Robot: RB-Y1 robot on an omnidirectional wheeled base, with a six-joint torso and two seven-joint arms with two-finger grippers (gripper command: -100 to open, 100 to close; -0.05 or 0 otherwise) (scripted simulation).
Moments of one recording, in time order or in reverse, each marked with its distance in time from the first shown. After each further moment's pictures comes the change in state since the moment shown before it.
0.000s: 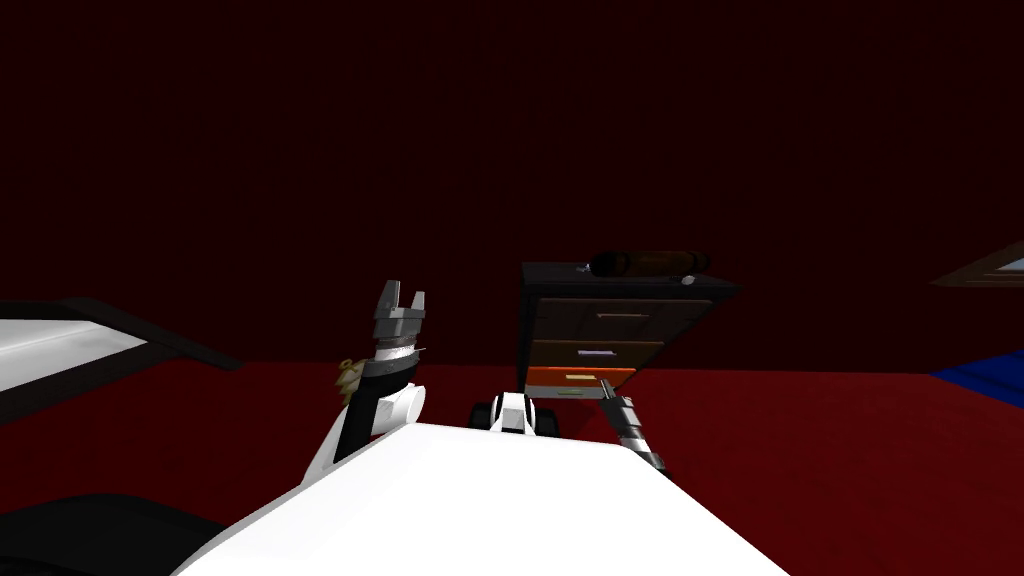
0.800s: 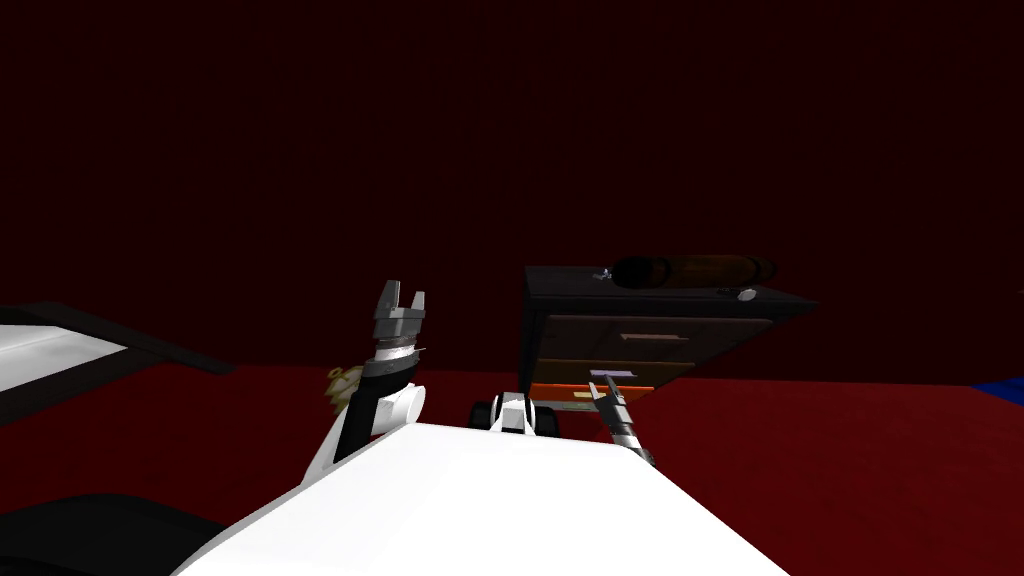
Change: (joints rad) left arm 0.000 0.000 0.000 0.000 0.000 0.000 0.000; right arm -0.015 0.037 0.007 0.016 0.005 0.002 0.036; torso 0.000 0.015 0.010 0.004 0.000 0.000
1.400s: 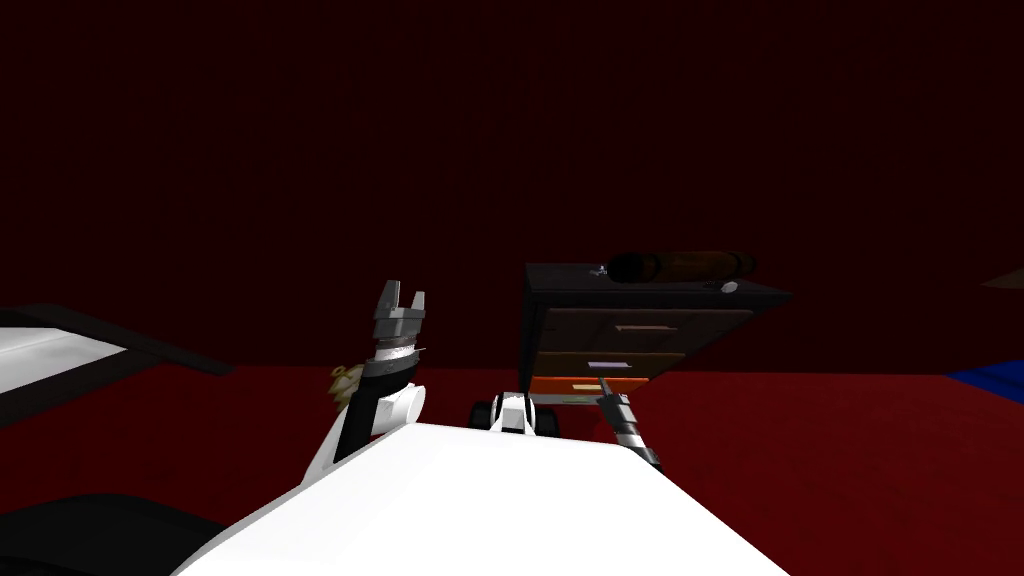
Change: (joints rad) left arm 0.000 0.000 0.000 0.000 0.000 0.000 0.000; right arm 0.007 -0.020 -0.002 -0.027 -0.001 0.016 -0.030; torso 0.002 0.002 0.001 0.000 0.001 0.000
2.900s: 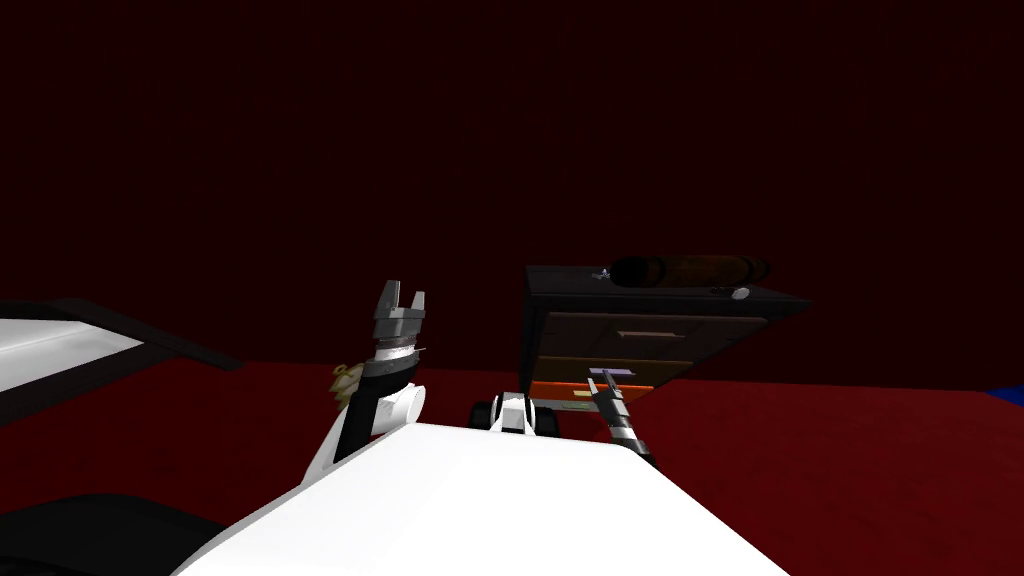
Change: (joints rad) left arm 0.000 0.000 0.000 0.000 0.000 0.000 0.000; right arm -0.043 0.018 0.000 0.036 -0.001 0.013 0.031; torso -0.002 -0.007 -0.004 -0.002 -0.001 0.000
